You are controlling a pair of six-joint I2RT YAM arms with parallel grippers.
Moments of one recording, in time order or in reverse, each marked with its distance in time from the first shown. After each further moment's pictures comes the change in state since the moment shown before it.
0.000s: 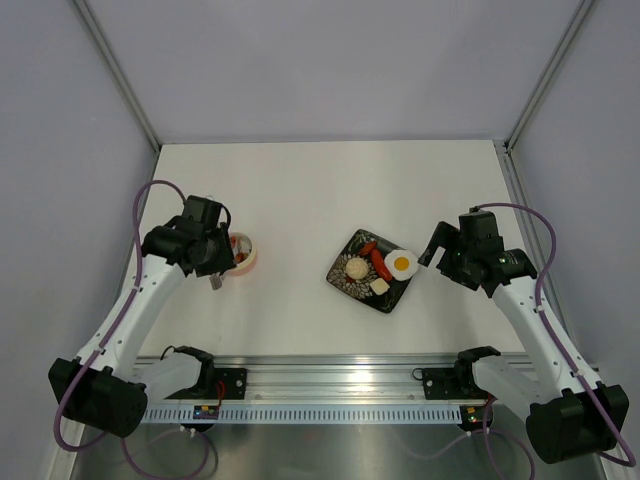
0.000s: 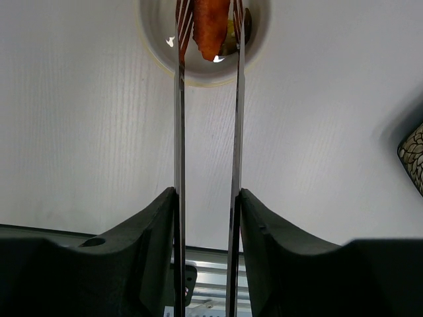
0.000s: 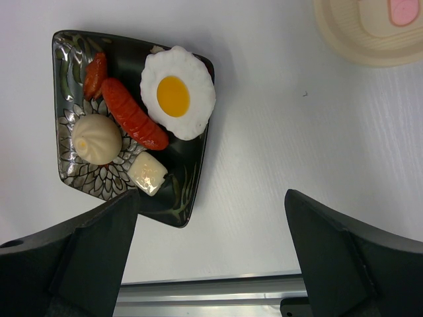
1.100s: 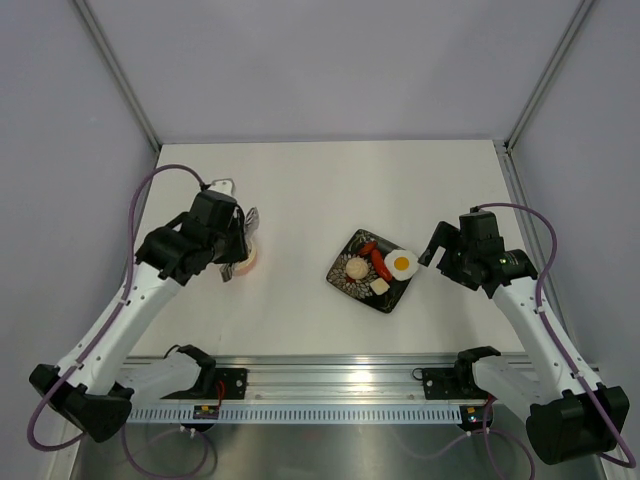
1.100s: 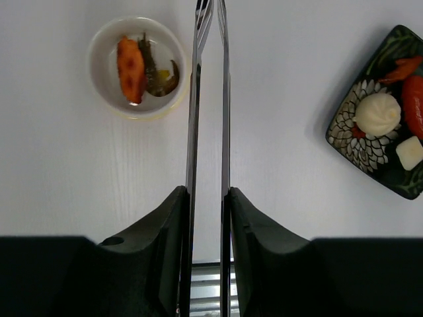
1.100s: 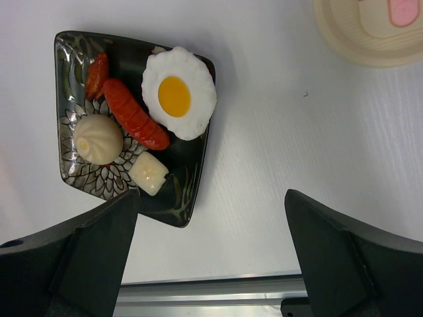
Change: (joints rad) left arm -0.201 -0.046 0.156 -0.008 -0.089 0.021; right arm 0.000 -0.006 0.000 0.000 0.000 0.001
